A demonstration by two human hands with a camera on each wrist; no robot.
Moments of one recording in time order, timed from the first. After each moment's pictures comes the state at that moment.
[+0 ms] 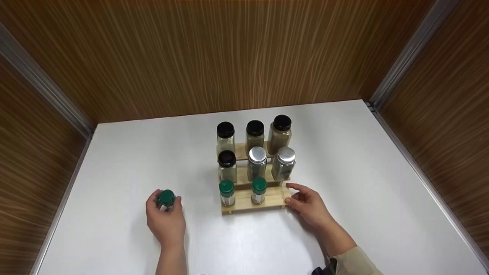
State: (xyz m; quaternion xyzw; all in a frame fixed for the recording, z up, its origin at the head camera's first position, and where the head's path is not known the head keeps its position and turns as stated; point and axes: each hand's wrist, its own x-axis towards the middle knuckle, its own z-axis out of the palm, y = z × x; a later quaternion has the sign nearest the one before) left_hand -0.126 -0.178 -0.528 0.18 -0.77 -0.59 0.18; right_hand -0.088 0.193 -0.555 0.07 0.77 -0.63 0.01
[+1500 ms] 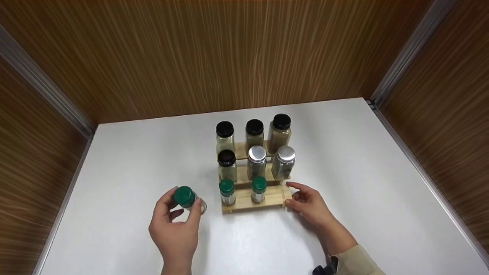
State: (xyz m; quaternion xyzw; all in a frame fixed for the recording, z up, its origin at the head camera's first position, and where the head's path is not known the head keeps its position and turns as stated) left_hand -0.075 -0.145 -0.444 0.04 -0.78 -0.54 0.29; right_hand -0.088 0.197 -0.558 0.04 0.75 -0.66 0.02
